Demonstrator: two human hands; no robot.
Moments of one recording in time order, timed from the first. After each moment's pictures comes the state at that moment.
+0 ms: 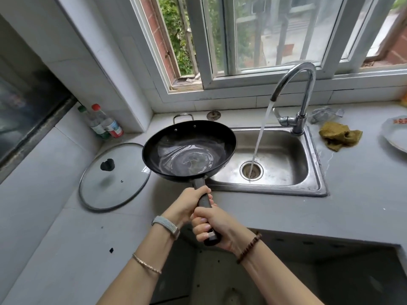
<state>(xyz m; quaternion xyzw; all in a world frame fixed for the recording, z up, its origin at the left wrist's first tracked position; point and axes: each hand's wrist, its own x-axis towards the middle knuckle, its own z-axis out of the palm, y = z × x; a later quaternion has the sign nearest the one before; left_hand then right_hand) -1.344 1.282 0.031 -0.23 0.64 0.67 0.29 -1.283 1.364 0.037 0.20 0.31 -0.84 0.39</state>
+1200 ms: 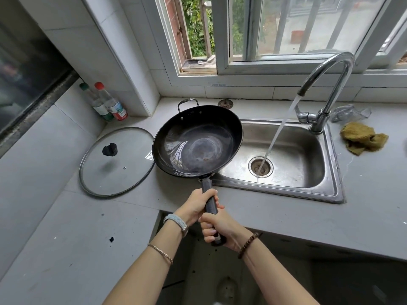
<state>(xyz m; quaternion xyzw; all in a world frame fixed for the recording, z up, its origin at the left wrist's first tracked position) -1.367 1.265 -0.039 -0.20 0.65 0.68 0.28 -1.309 1.352 -0.033 0.20 0.43 -0.79 0.40</state>
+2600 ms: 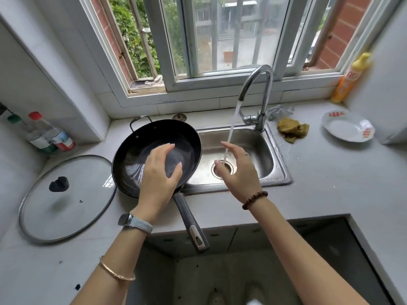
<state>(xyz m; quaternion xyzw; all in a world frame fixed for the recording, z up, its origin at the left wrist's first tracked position) -1.390 1.248 0.057 0.22 0.89 0.39 -0.12 -1.327 1.448 0.038 0.08 0.86 -0.45 -0.23</state>
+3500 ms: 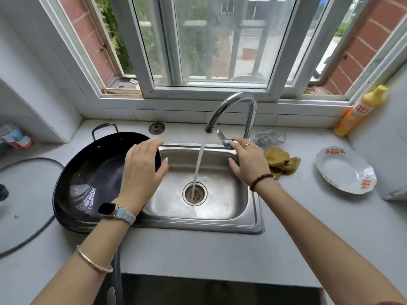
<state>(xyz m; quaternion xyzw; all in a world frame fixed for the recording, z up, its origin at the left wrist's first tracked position) -1.487 1.395 0.046 0.18 0.95 0.18 -0.17 -1.473 1.682 0.005 -0.03 0.98 -0.13 -0.16</state>
